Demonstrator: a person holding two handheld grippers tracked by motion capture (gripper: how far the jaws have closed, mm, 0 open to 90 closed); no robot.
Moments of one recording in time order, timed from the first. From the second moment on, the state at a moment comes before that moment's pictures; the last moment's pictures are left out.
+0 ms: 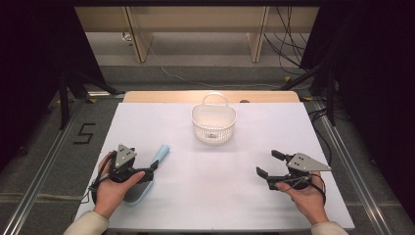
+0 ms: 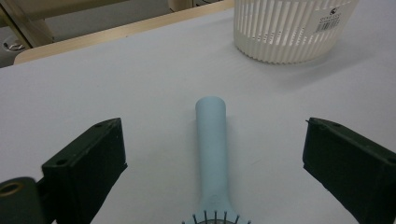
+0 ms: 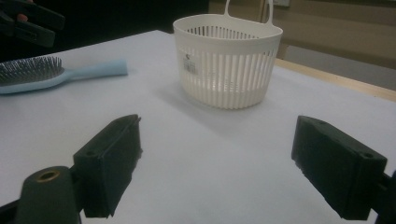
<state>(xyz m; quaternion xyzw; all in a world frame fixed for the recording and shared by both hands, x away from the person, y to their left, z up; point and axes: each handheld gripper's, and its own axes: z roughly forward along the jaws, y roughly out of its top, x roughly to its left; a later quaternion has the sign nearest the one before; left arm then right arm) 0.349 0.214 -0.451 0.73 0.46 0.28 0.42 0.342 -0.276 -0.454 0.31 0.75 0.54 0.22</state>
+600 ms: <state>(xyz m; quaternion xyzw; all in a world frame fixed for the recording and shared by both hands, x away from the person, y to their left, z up) 0.388 0.203 -0.434 0.73 0.54 0.24 0.35 0.340 -0.275 -0.453 0.31 0.75 0.54 0.22</state>
